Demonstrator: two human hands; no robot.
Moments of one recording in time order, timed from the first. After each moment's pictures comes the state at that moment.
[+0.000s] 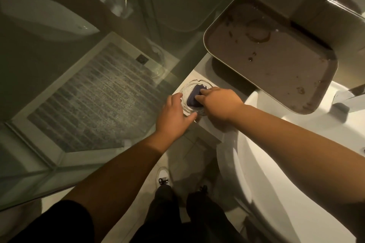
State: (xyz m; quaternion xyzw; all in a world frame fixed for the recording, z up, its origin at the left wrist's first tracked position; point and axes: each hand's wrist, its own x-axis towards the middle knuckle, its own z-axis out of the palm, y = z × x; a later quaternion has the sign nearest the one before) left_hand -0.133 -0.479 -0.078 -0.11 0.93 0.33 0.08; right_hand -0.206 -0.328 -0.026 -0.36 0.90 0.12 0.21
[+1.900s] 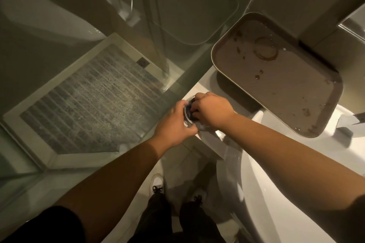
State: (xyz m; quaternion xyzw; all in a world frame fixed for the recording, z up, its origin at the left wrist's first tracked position) left_hand -0.154 -0.494 -0.078 -0.09 0.90 0.40 0.14; right_hand -0.231 -0.361 -0.034 -0.32 0.92 -0.02 0.21
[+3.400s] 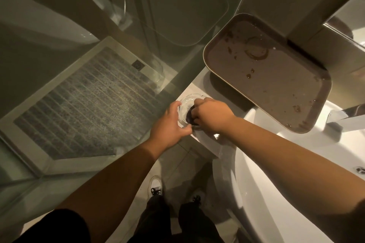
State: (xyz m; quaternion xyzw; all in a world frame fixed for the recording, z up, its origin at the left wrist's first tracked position) left_hand -0.150 -0.493 -0.083 -0.09 0.90 0.40 0.13; right_hand -0.222 -0.344 -0.035 -0.35 0.91 0.04 0.21
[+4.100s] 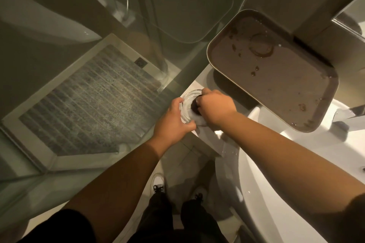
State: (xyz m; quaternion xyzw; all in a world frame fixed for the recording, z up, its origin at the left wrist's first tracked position) left_hand -0.154 -0.490 -0.085 -0.12 0.88 0.44 0.13; right_hand -0.227 -0.355 -0.026 -0.23 0.95 0.05 0.22
